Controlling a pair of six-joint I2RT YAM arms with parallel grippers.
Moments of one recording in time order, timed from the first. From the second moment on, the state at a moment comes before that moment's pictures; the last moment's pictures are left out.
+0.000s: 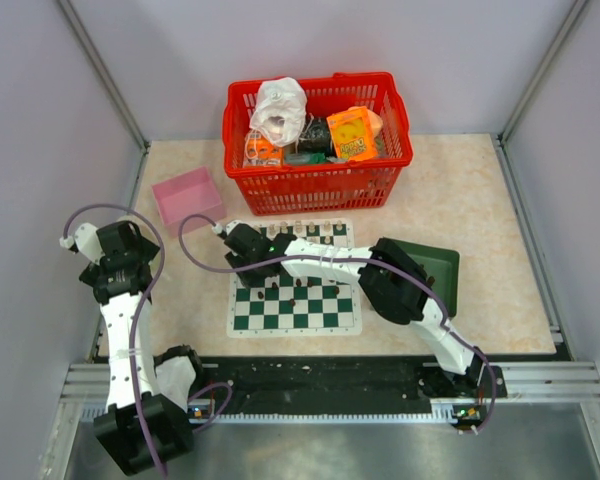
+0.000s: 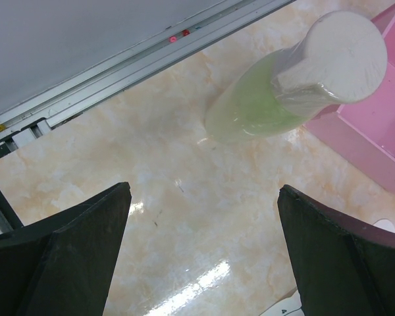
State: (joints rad) left arm 0.36 0.87 0.78 -0.61 -0.39 -0.60; right arm 1.11 2.28 1.84 -0.46 0.06 0.34
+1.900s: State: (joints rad) left arm 0.36 0.87 0.78 -0.61 -0.39 -0.60; right arm 1.21 2.26 1.82 -0.48 0.11 0.34
